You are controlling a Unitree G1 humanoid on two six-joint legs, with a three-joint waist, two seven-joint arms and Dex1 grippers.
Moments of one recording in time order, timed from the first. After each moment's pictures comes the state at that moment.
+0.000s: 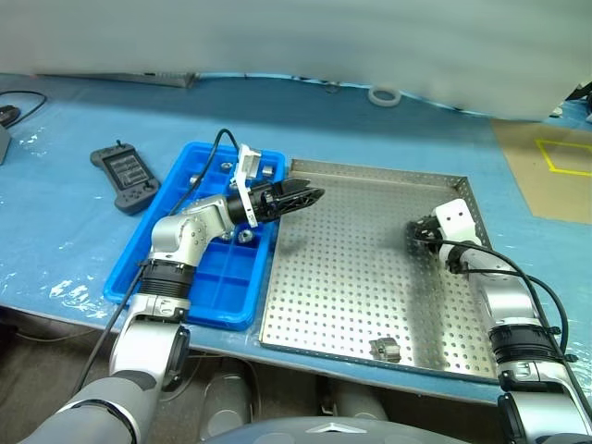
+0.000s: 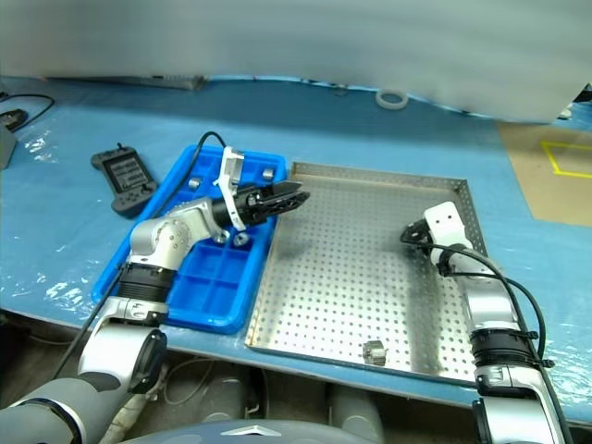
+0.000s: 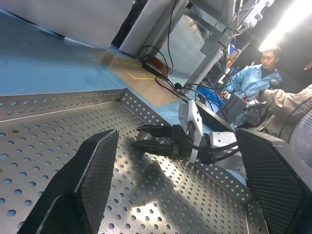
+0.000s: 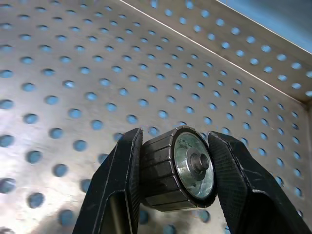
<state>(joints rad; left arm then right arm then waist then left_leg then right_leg) -0.70 0.22 0.03 0.27 -0.63 0.71 -0.97 -0.31 -0.54 -0.09 0.30 0.02 0.22 0.41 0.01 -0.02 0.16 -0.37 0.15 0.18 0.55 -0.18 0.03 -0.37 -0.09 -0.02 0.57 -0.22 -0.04</state>
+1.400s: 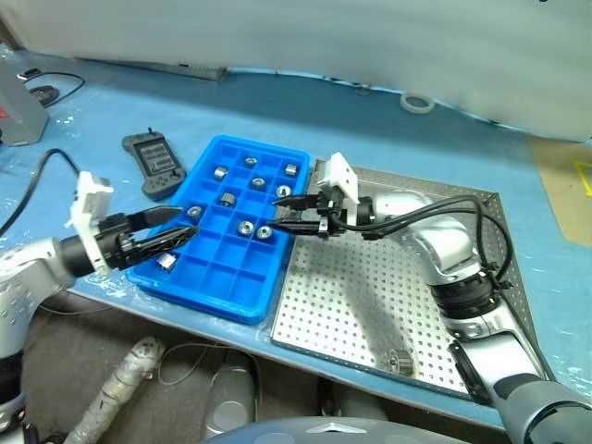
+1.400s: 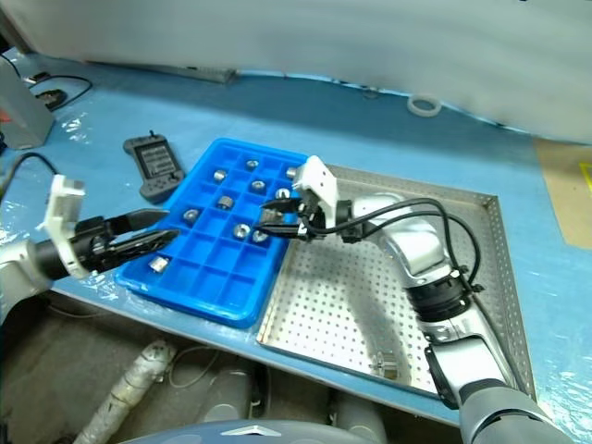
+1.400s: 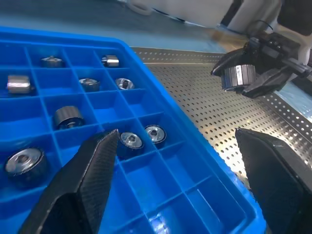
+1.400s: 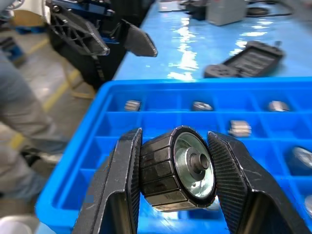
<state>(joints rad) -0.06 0.78 0.52 -0.33 -0.87 0.89 -0.92 -0.66 -0.38 0.28 -0.09 0.39 0.60 1.01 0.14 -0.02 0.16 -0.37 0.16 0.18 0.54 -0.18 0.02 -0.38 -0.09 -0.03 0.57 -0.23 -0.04</state>
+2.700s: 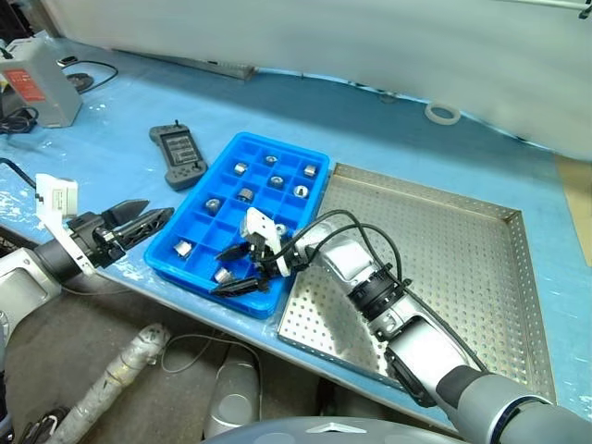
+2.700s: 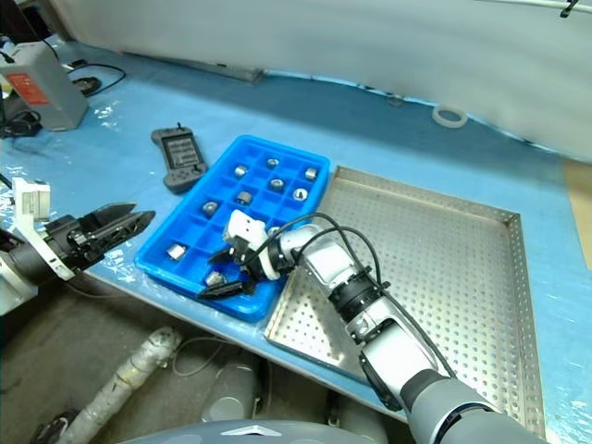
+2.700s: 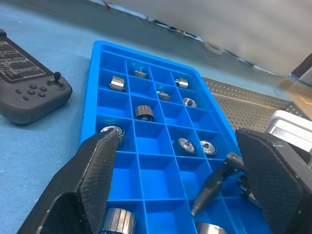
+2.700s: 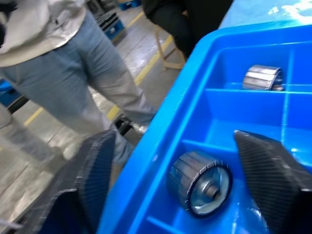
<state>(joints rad) -0.04 0.76 0.58 -0.35 -1.03 0.91 -0.64 -0.73 -0.04 0.45 0.41 0.19 0.45 1.11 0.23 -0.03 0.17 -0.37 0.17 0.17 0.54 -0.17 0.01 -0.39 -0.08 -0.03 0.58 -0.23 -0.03</state>
